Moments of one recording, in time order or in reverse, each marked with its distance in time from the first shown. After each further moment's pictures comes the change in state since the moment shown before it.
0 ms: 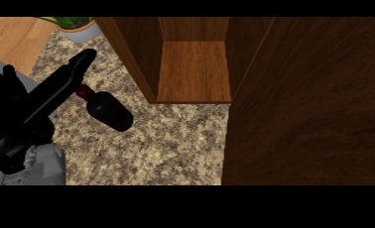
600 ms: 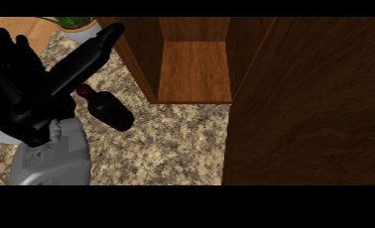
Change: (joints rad) left arm -0.188 -0.023 -0.034 0.101 -0.134 -0.012 0.050; right arm 0.008 -0.011 0.016 0.003 -0.009 -0.019 -0.006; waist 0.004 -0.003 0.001
